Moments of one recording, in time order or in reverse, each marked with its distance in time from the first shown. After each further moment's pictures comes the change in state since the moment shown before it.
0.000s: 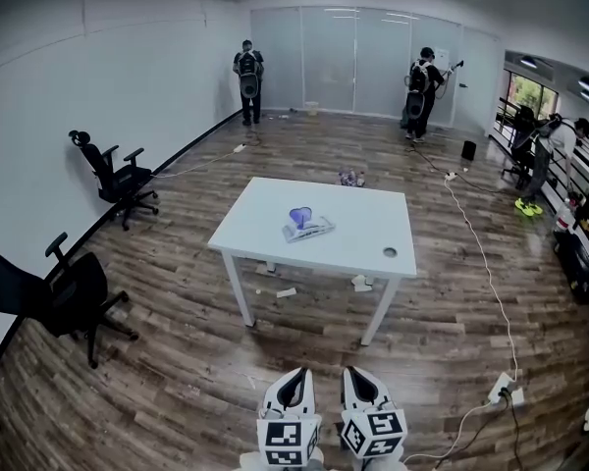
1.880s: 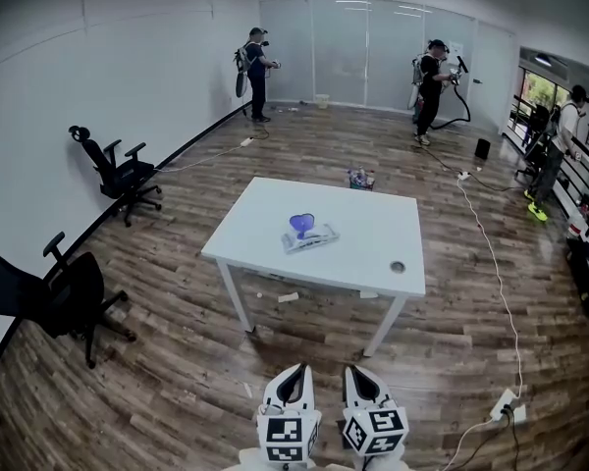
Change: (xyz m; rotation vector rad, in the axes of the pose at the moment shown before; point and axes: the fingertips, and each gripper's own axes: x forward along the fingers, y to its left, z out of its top) left arm 0.105 0.018 0.000 0.017 0.024 0.054; right arm 0.087 -0.064 0.010 0.014 0.051 0.031
